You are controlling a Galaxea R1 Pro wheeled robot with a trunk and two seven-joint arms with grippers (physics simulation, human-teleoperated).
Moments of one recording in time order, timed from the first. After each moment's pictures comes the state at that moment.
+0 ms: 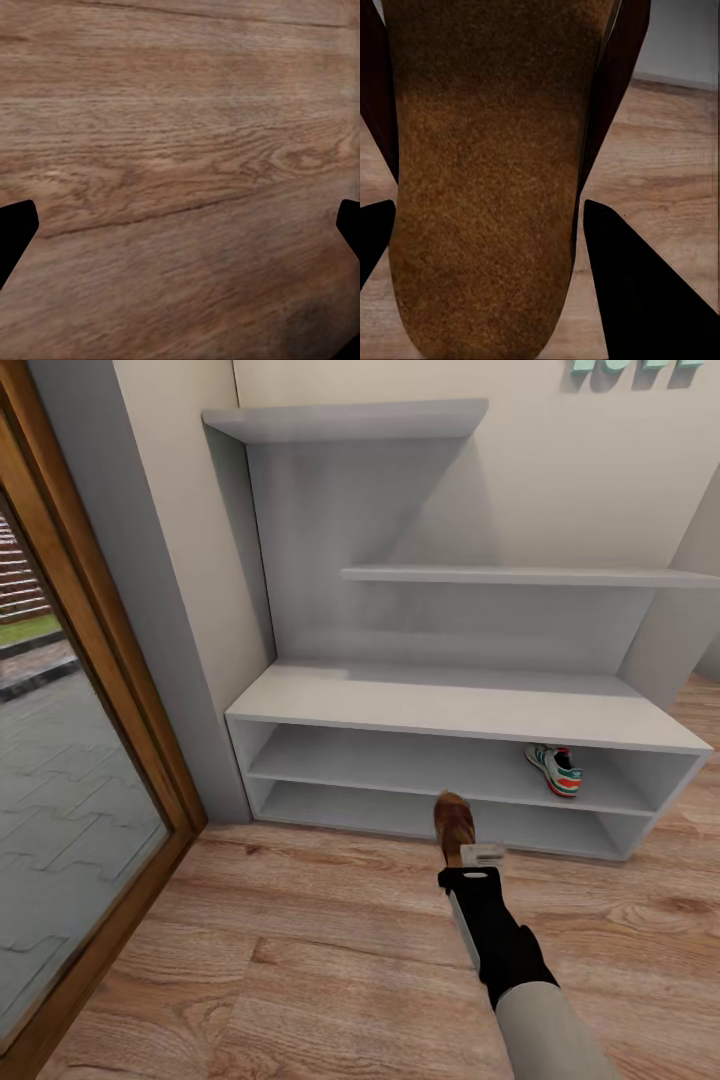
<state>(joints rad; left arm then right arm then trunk) -0.23 0.19 0.43 -0.25 -0.30 -0.48 -0.84 -0.62 0.17 -0.11 -0.87 0.24 0.56 -0.27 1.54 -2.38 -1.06</state>
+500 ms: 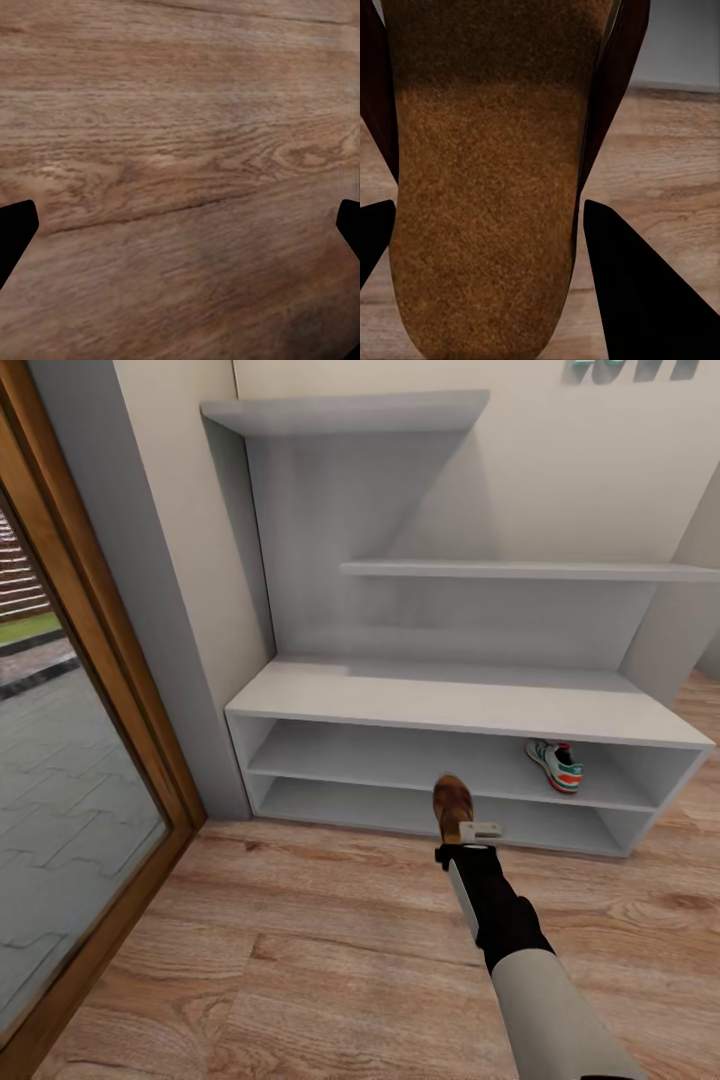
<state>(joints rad) -0.23 0.18 0.43 -0.26 -0.30 -0.48 -0.84 -0.70 0.17 -0.11 -0.87 0.16 0.62 -0.28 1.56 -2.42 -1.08</state>
